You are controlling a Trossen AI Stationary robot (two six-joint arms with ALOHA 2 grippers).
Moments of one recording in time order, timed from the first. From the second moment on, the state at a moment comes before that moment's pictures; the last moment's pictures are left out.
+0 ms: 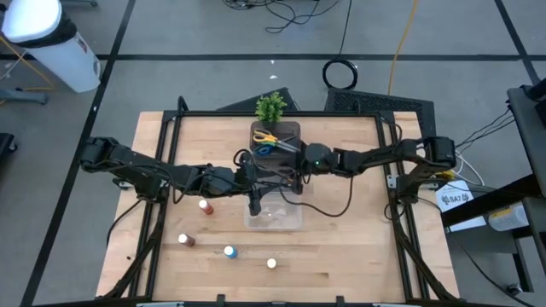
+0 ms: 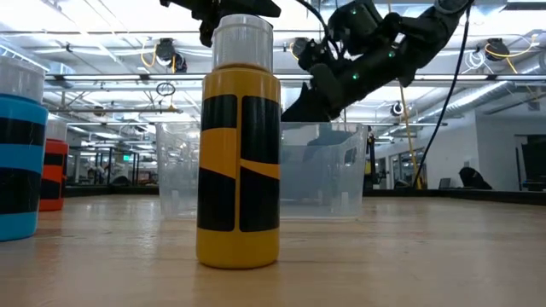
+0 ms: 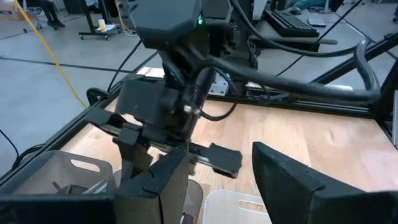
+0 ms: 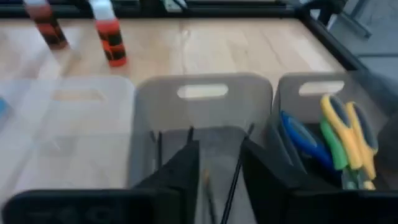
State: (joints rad) left arm -0.19 1.41 0.92 0.24 -0.39 -0.11; right arm -0.15 1.62 0.82 0.38 -0.01 -0.06
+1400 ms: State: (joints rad) left arm -0.21 1.40 0.92 0.19 0.09 -0.55; right arm 0.51 0.81 0.28 0.54 0.23 0.16
